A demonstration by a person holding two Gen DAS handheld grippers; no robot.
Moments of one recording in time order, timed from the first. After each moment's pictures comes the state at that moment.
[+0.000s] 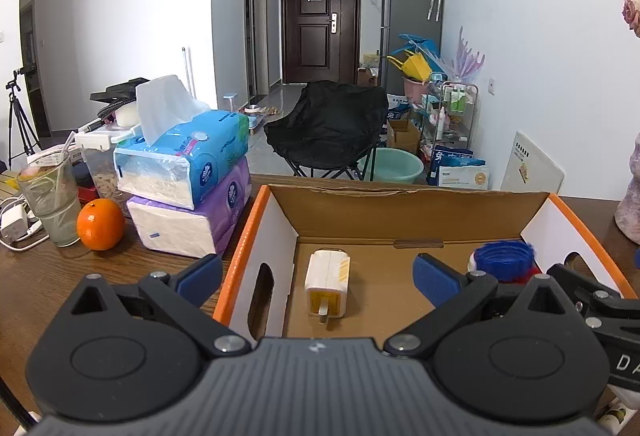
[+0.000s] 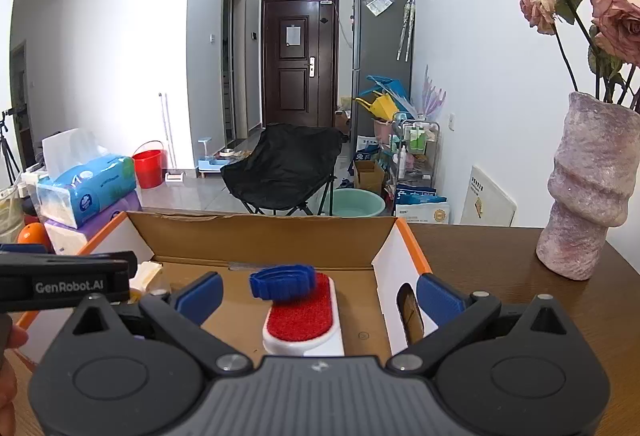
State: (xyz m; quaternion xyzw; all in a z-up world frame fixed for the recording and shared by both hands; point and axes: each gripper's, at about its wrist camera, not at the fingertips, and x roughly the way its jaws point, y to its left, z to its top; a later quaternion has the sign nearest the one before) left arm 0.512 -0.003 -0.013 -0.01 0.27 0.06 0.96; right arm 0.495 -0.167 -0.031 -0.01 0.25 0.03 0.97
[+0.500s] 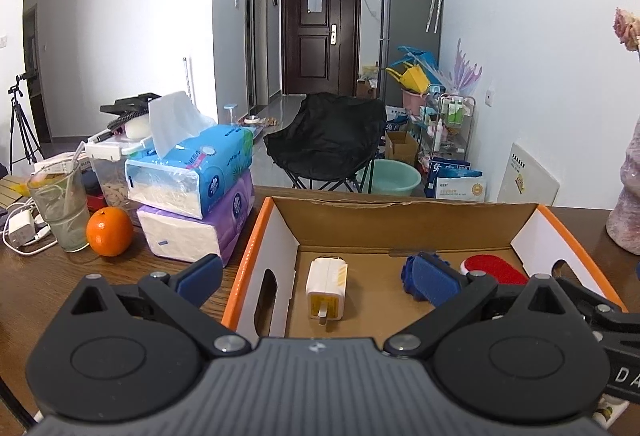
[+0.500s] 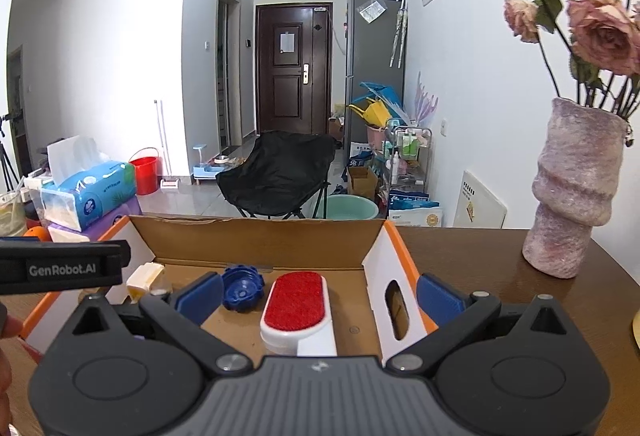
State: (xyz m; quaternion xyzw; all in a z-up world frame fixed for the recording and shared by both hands) left arm 0.491 -0.004 0.000 -0.01 0.25 0.05 0.97; right arm 0.470 -0.172 -0.023 -0.01 0.24 0.02 0.97
